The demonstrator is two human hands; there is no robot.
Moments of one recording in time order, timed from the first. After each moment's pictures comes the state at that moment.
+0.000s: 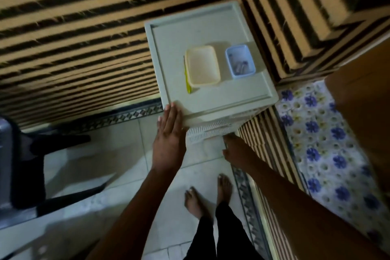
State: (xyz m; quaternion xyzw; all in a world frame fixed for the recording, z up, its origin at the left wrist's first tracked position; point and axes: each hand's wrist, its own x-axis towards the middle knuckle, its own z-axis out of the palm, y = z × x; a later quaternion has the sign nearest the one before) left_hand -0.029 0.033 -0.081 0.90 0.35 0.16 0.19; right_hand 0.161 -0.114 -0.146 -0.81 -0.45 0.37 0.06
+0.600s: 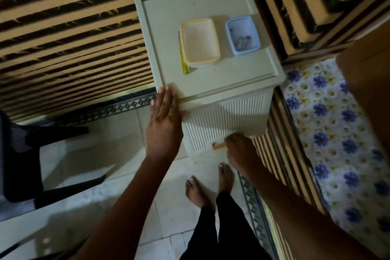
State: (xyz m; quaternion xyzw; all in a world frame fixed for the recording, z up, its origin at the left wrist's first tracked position) left_hand -0.029 0.029 -0.076 0.90 0.37 0.15 0.15; right_hand 0.130 -0.159 -0.169 -0.82 -0.55 0.14 0.01
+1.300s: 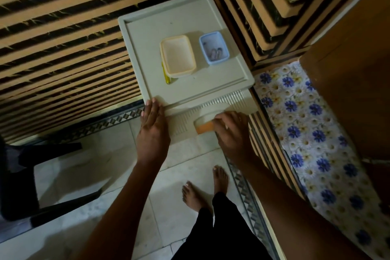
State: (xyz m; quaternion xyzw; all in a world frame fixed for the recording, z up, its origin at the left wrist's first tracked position) left_hand -0.033 0.023 -0.065 0.91 0.36 0.14 0.16; right_hand 0.144 -0.144 -0.078 -0.79 -0.53 -0.16 0.26
